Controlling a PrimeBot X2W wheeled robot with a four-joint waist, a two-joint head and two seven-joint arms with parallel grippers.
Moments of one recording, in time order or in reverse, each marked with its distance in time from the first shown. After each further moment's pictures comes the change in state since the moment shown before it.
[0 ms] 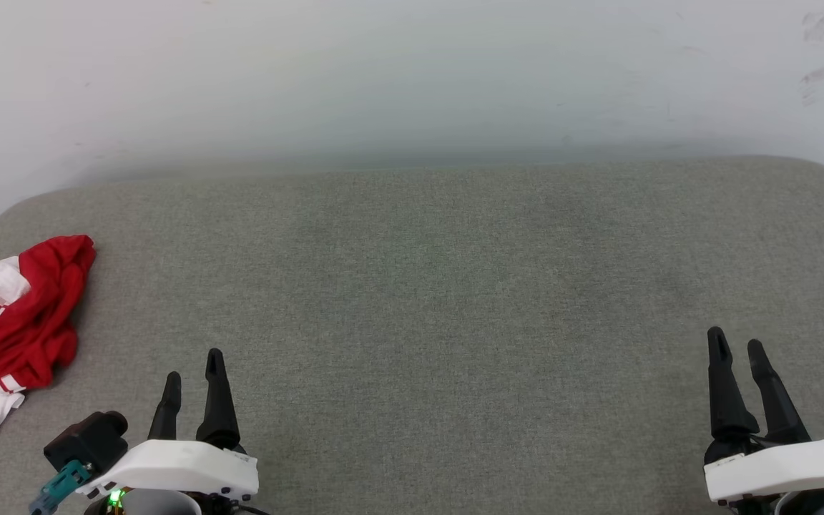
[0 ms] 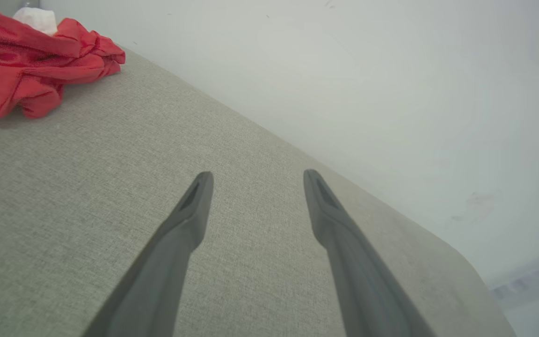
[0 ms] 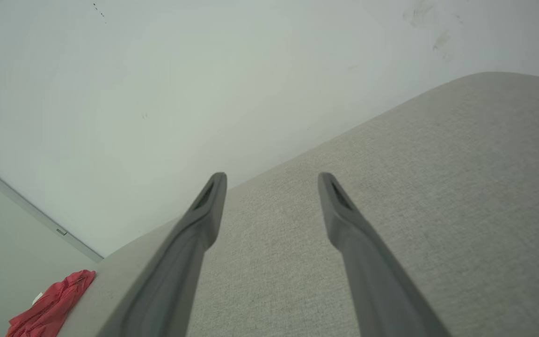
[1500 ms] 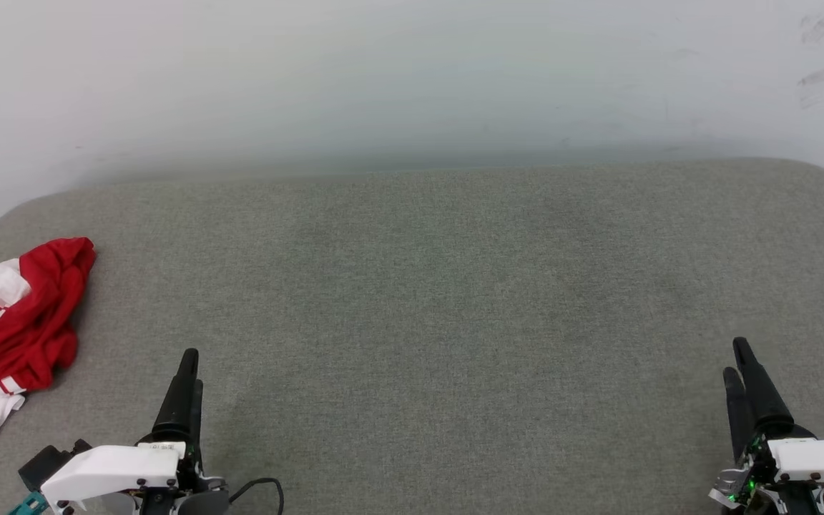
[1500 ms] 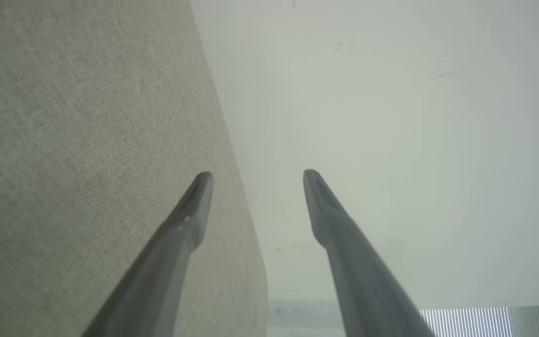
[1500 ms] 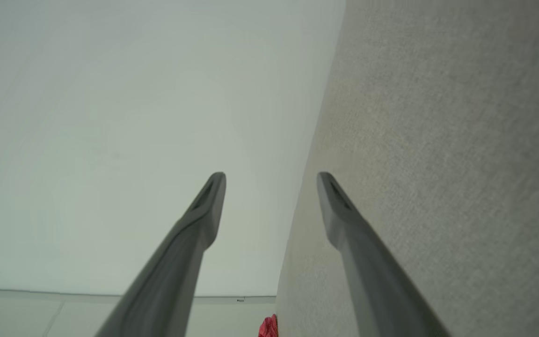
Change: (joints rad) left arm -0.072 -0.001 0.120 0.183 -0.810 -0.194 0.157; right arm -0.077 0.000 -0.062 0.208 0.863 0.000 0.158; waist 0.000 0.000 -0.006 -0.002
